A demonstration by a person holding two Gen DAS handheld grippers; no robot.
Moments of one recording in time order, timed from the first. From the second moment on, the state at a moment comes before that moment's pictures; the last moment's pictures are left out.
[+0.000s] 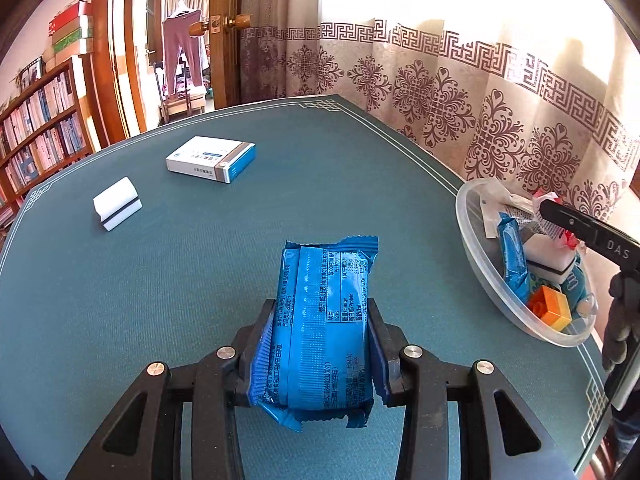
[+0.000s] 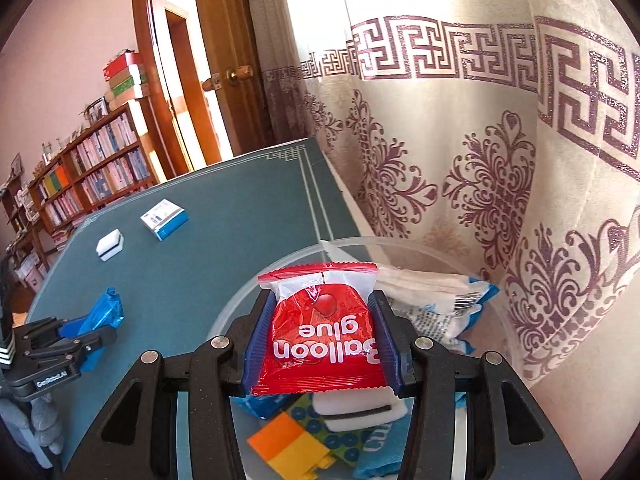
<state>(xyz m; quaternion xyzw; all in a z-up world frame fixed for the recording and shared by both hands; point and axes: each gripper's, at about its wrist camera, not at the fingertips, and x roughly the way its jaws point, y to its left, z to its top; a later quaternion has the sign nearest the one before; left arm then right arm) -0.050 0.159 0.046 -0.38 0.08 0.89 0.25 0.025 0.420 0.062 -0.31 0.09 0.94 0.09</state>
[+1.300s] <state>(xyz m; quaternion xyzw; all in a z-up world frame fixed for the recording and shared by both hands) 0.017 0.288 0.070 -0.36 0.13 0.82 0.42 0.070 0.449 0.070 -0.27 0.13 0.95 0.10</state>
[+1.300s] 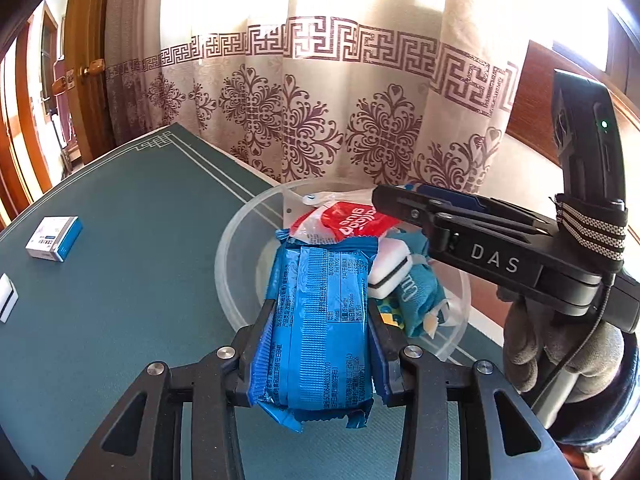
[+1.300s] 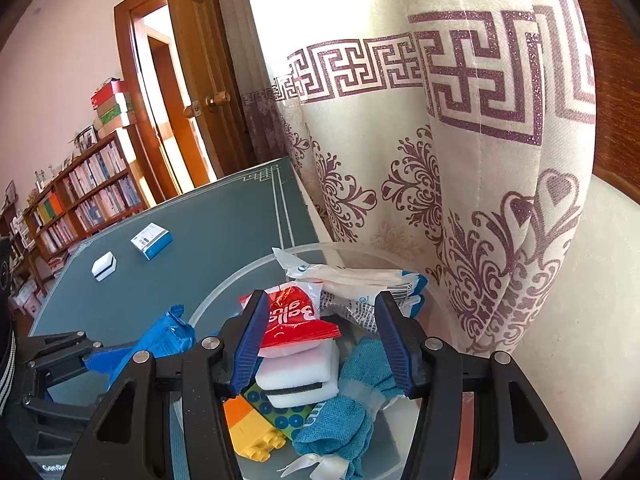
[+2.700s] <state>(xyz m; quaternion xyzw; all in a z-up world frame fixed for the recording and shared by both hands) 0.027 0.233 0.047 -0.37 0.11 0.85 0.38 0.069 0.441 0.065 -0.27 0.13 0.95 0.10</state>
